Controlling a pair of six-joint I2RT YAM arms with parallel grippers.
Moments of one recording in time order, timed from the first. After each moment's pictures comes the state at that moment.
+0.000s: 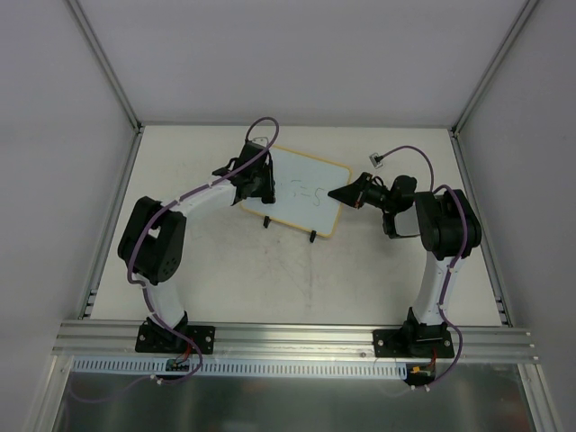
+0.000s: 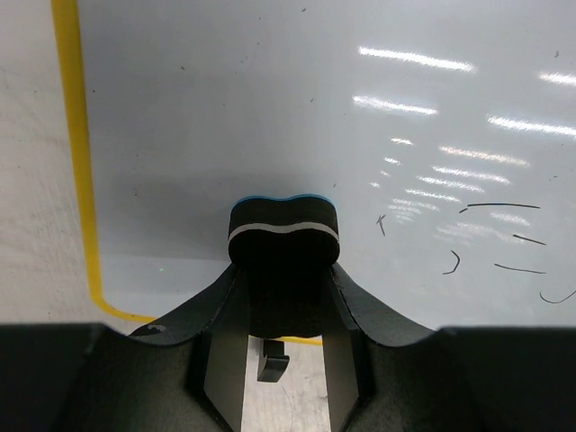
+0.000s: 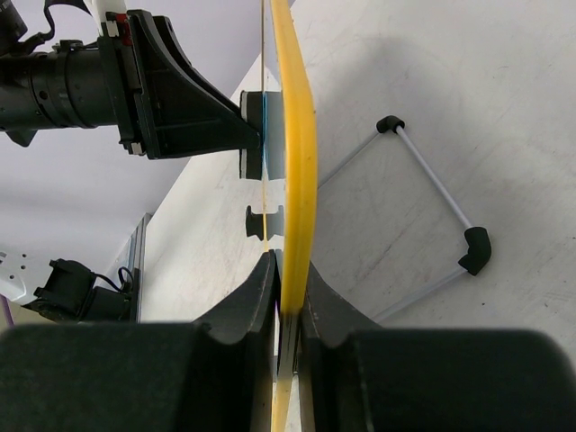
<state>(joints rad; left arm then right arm) -0.50 1.82 1.28 -0.25 -0.11 -0.45 0.12 2.04 0.78 1.25 -1.01 0.82</state>
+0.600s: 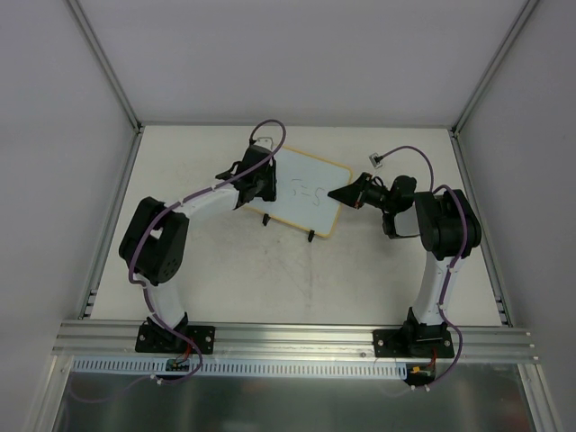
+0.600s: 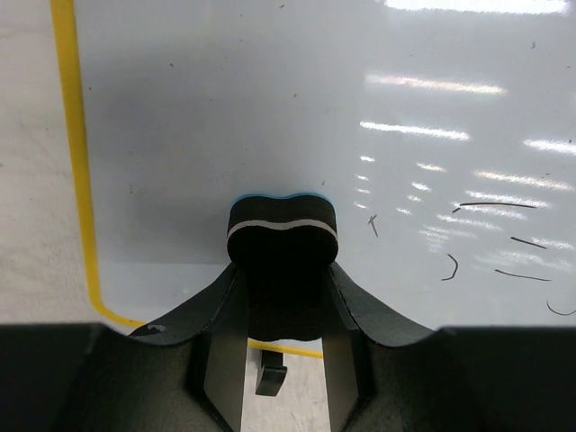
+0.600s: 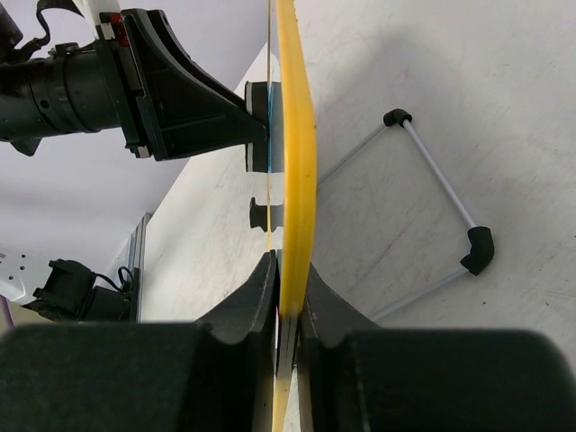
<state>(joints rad) -0.53 1.82 1.25 -0.16 -0.14 -0.39 0.13 2.04 0.78 1.25 -1.01 0.82</state>
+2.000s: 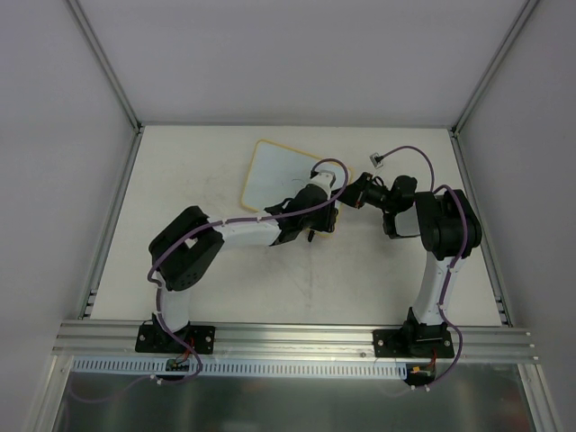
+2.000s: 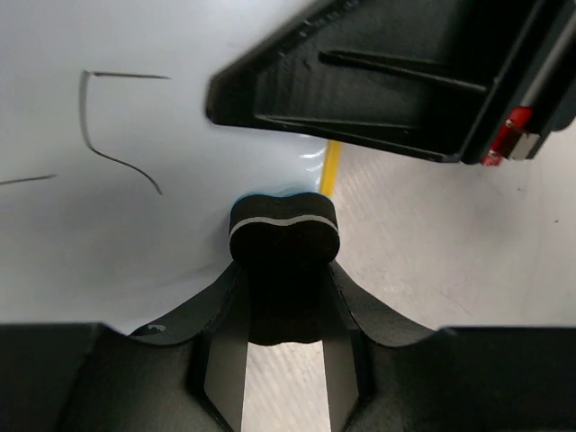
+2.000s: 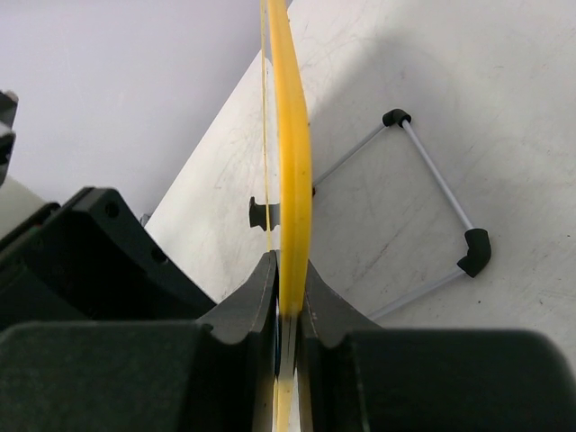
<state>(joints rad) -0.90 1.91 1.20 0.13 -0.15 -0.47 0.12 2.04 0.78 1.25 -1.00 0.81</state>
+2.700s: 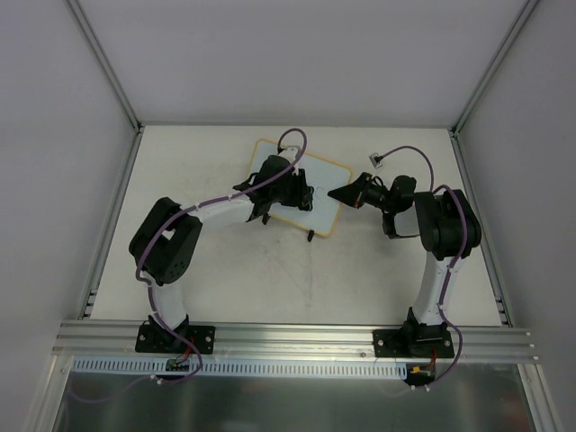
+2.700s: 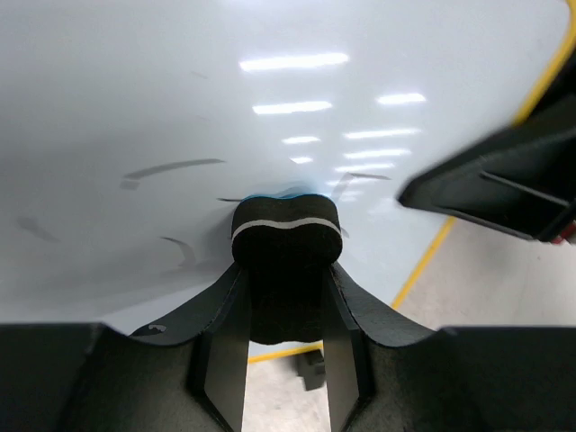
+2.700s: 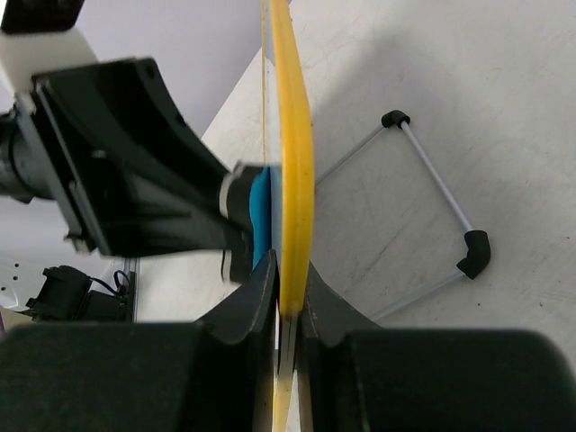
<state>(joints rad) -0.67 1.86 1.21 0.08 0.07 -0.49 0.13 2.04 0.78 1.25 -0.99 0.81</state>
